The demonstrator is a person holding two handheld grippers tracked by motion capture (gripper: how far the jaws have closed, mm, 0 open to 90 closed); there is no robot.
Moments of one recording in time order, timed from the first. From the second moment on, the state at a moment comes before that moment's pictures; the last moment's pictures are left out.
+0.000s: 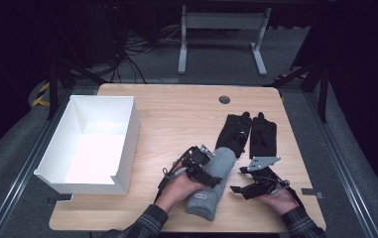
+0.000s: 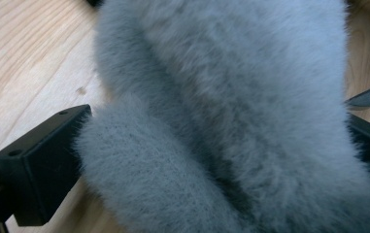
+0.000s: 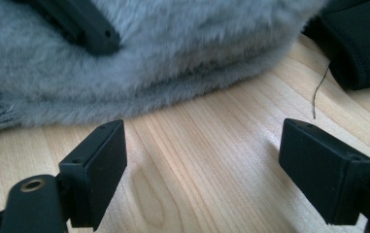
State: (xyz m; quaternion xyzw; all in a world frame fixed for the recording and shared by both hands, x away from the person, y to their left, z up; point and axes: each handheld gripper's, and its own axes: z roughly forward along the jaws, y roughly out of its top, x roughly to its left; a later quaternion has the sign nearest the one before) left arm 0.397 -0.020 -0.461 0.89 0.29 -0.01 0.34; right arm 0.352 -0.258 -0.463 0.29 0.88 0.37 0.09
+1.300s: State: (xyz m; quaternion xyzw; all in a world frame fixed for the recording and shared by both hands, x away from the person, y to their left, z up) left arm 0.387 -0.009 -0.431 0.90 0.23 -0.03 0.38; right arm 0.347 -0.256 -0.471 0.27 0.88 0.37 0.13
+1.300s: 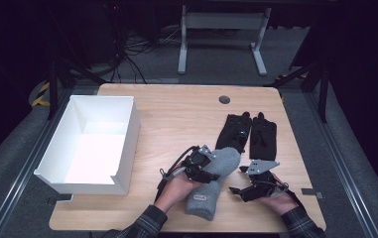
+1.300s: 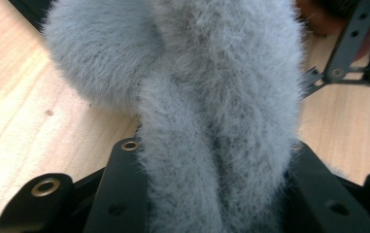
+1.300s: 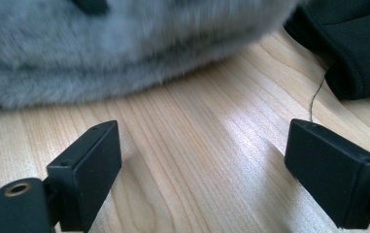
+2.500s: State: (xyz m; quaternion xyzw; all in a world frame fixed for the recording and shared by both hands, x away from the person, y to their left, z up) left arm 0.397 0.064 -0.296 0.86 0.27 0.06 0.43; right arm 0.348 -0.255 -0.471 0.27 0.88 0.37 0.13
